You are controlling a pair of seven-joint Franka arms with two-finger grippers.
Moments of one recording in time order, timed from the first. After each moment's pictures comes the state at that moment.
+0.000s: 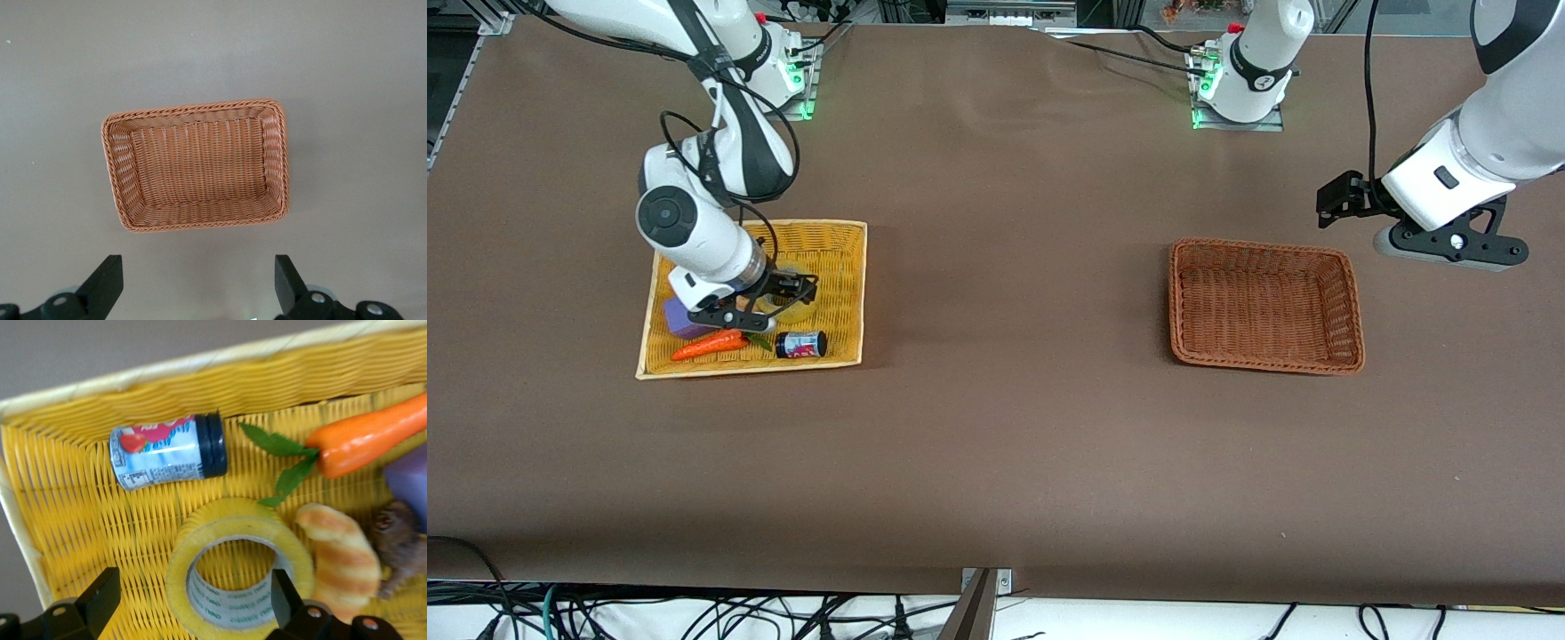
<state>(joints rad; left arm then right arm) -0.12 0.06 -0.01 -1.59 0.01 1.51 0.01 0.19 0.28 0.09 -2.19 -0.01 2.43 0.41</state>
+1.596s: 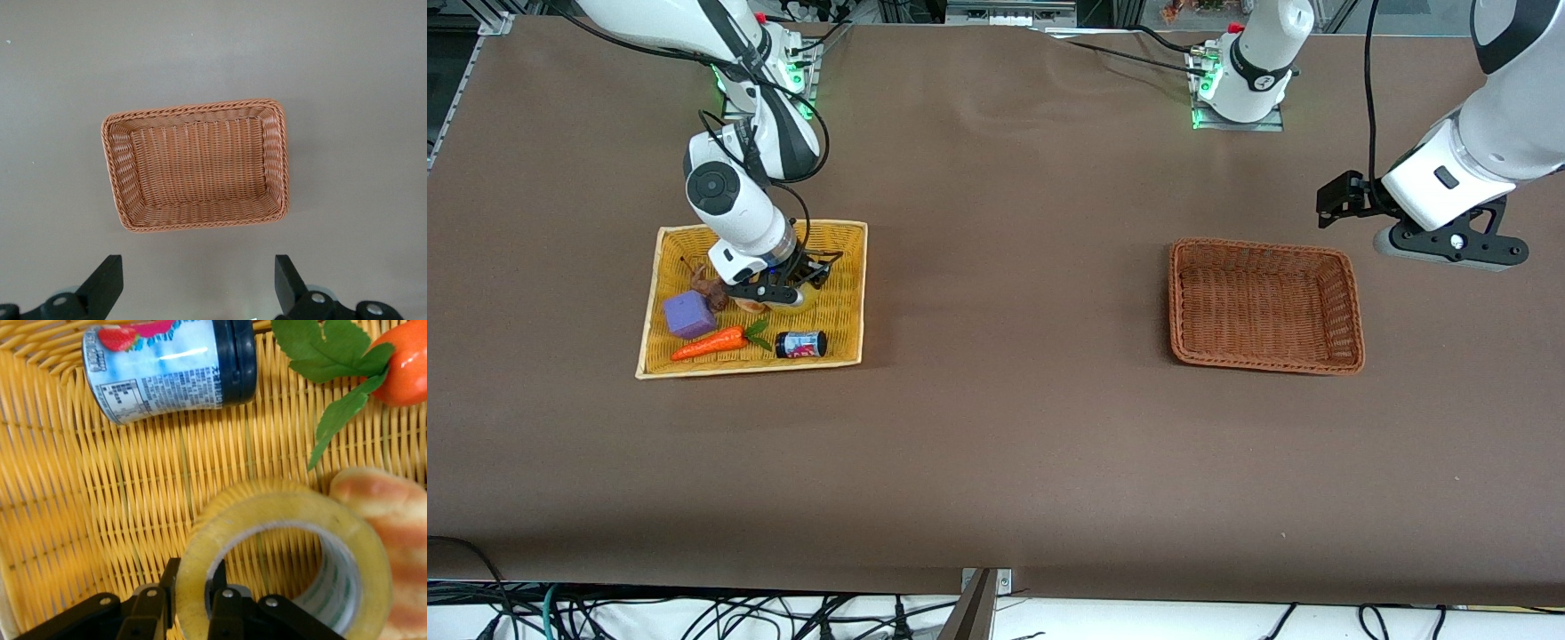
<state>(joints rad) -0.12 0.06 -0.01 -1.59 0.01 1.51 0.01 0.23 0.28 0.11 -2.37 -0.01 2.65 0.46</state>
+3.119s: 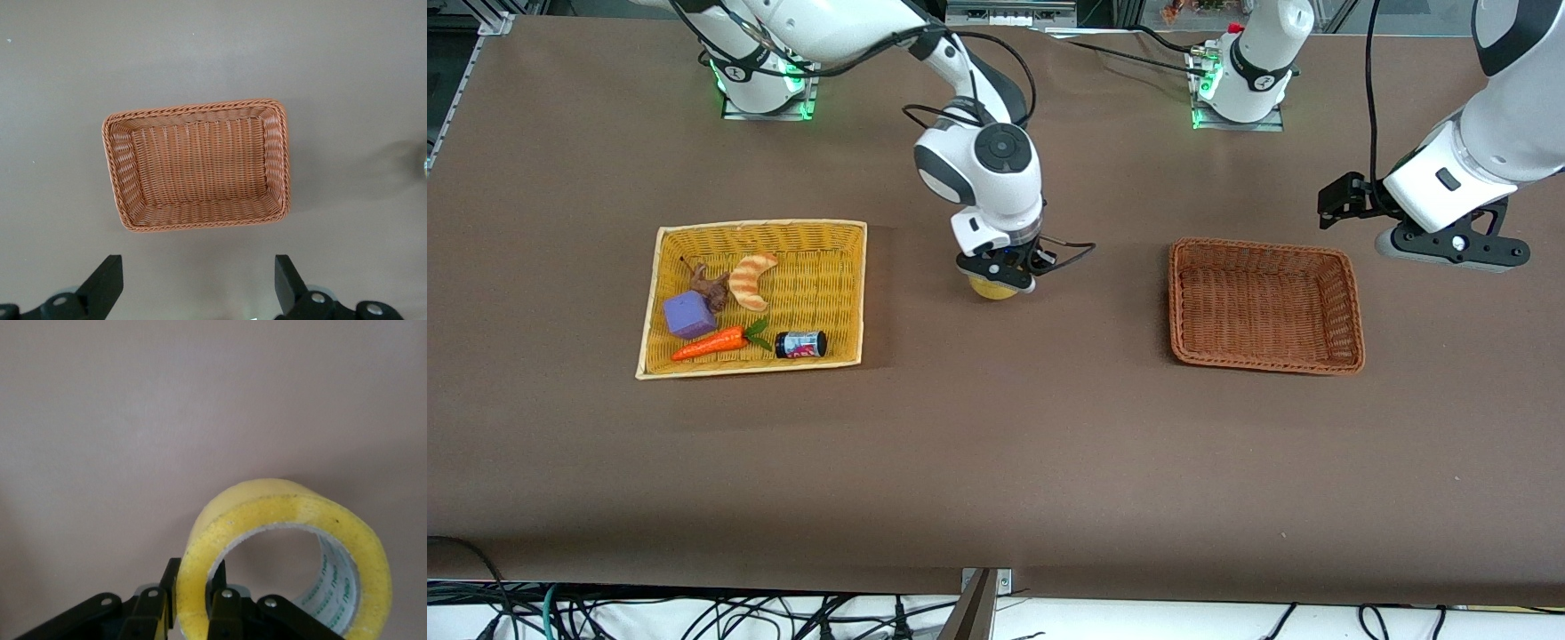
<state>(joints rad) -0.12 0.06 -0.01 -1.59 0.01 1.51 0.01 0.68 0.75 0.26 -1.46 -0.20 2.28 1.37</state>
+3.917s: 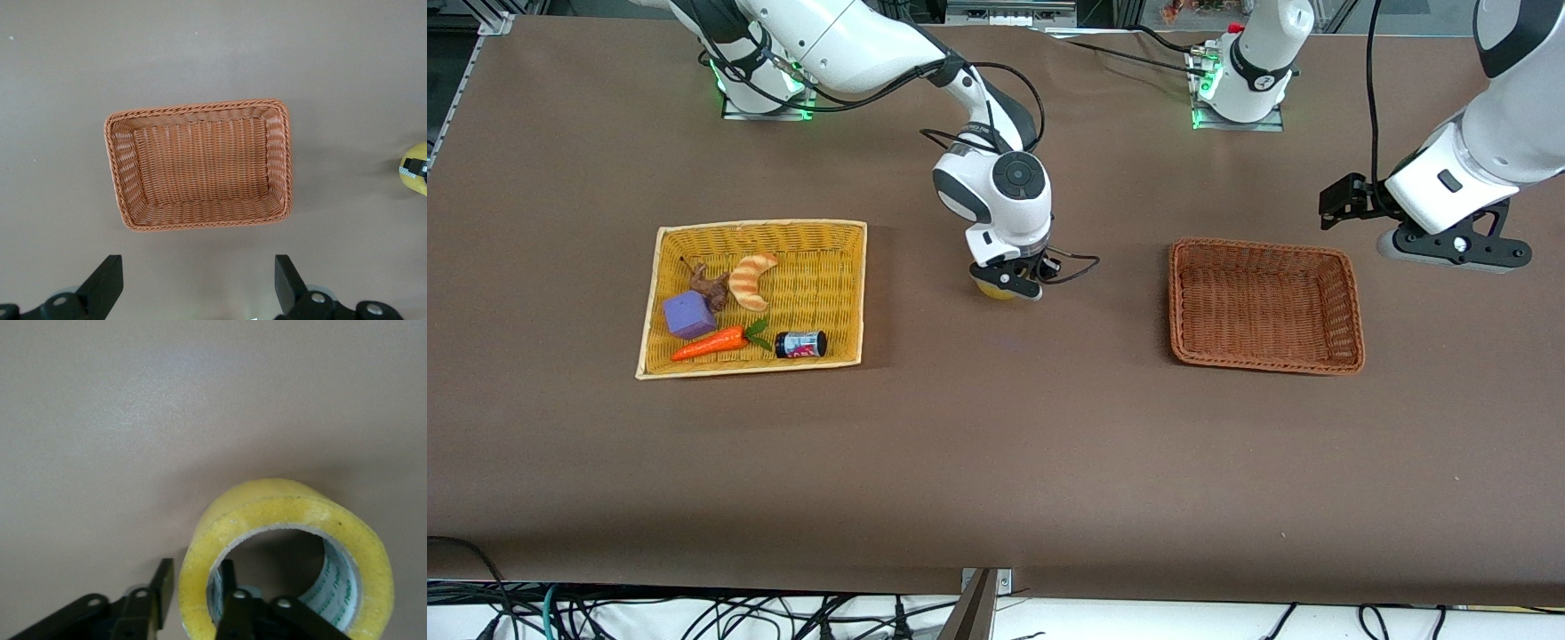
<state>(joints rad) -0.12 0.07 0.01 -1.59 0.01 1.51 0.01 0.70 0.85 0.26 -1.43 -0.21 2.30 1.38</state>
